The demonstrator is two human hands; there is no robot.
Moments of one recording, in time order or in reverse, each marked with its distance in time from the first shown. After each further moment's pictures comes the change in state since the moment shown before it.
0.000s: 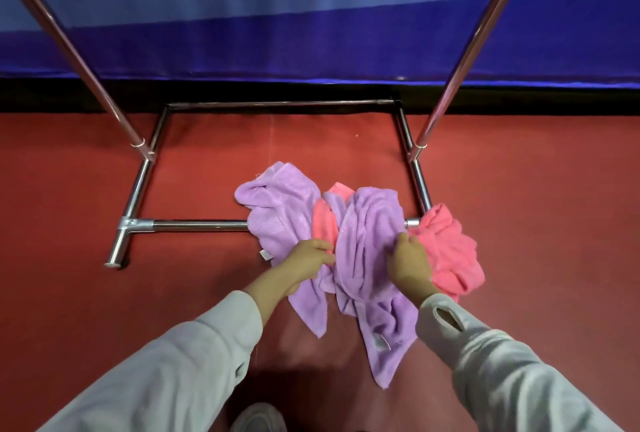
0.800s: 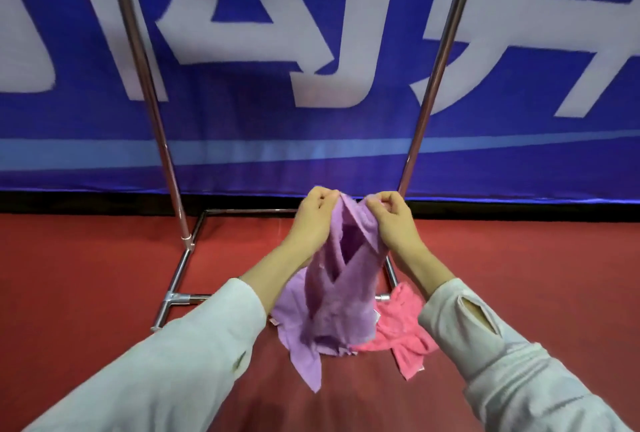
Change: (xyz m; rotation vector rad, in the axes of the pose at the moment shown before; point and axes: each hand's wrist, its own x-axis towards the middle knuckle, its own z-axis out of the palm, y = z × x) left_hand -0.217 0.175 -0.025 -0.172 0.312 0.833; right_hand -0.140 -0.135 -0.248 1.093 0.258 -0.385
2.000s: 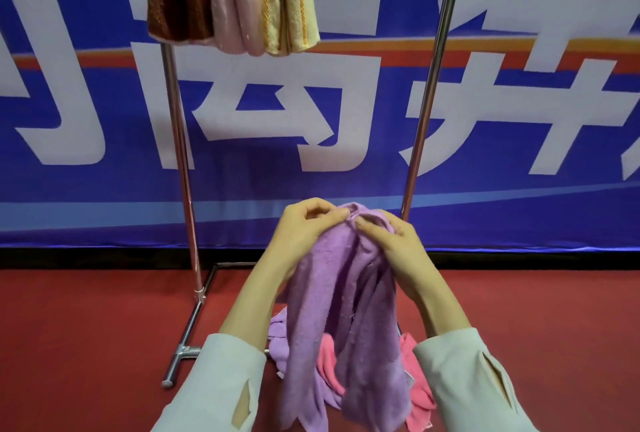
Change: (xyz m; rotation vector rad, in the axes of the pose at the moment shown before) left_hand -0.040 0.121 -0.049 -0.028 -0.093 0.193; right_hand -0.063 -0.121 -0.021 0.151 -0.287 -0.148
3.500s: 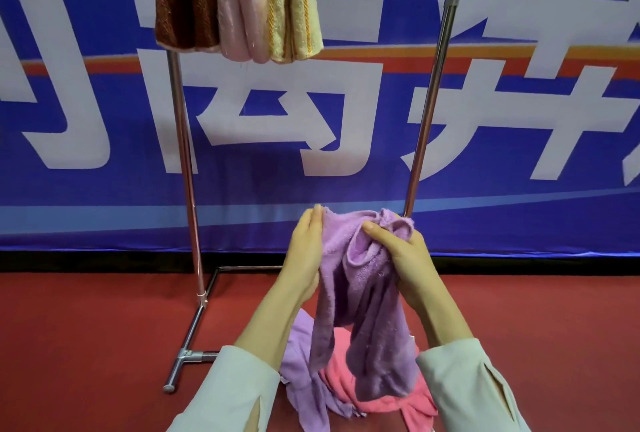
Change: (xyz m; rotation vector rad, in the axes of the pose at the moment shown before) left_hand -0.007 -0.011 0.021 -0.411 0.148 -0.188; right_hand -0.006 -0.003 0.004 0.216 0.187 0.107
